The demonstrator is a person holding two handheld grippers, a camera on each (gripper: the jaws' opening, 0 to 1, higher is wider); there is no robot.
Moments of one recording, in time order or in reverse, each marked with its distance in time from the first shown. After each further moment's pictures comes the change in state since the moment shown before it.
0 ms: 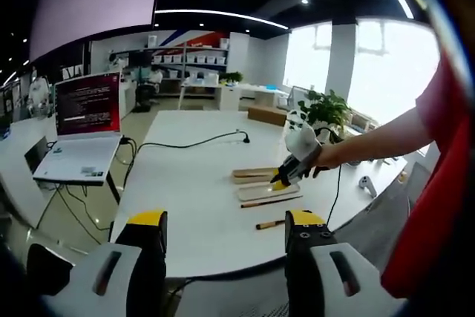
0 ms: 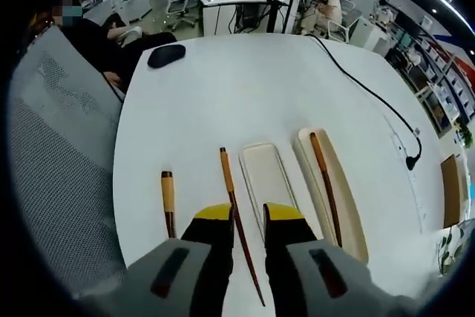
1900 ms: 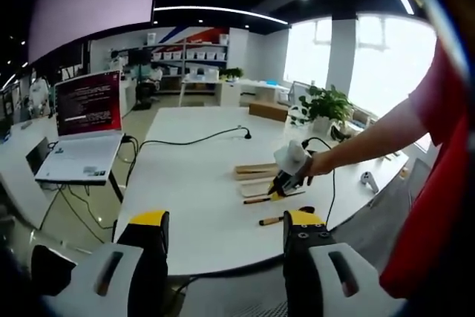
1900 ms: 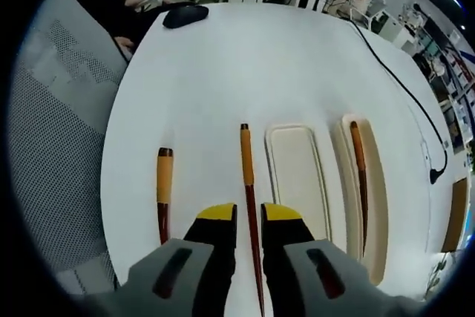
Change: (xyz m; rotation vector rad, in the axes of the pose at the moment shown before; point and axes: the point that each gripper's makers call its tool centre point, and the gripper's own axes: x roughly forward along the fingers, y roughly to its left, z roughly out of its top) left arm 0.000 0.005 -0.001 0.012 0.023 0.010; right arm 0.045 0.016 -0.022 -0.126 0.124 0.077
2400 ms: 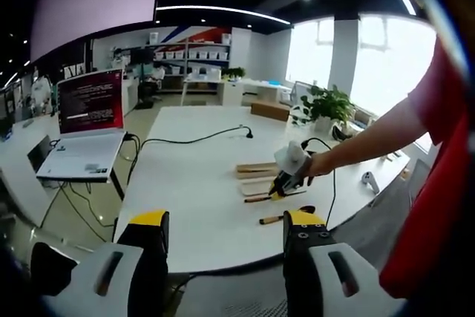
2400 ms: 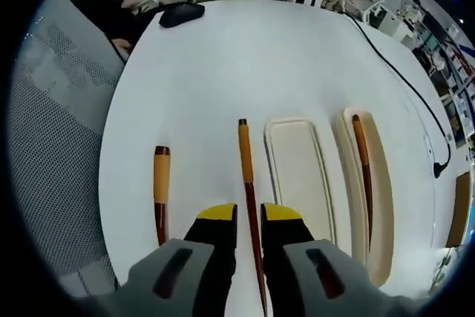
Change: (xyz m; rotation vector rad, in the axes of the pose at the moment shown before) left arm -0.002 -0.001 -0.003 -0.009 0.001 0.008; right arm 0.006 -0.001 -0.007 0.034 0.011 0.014
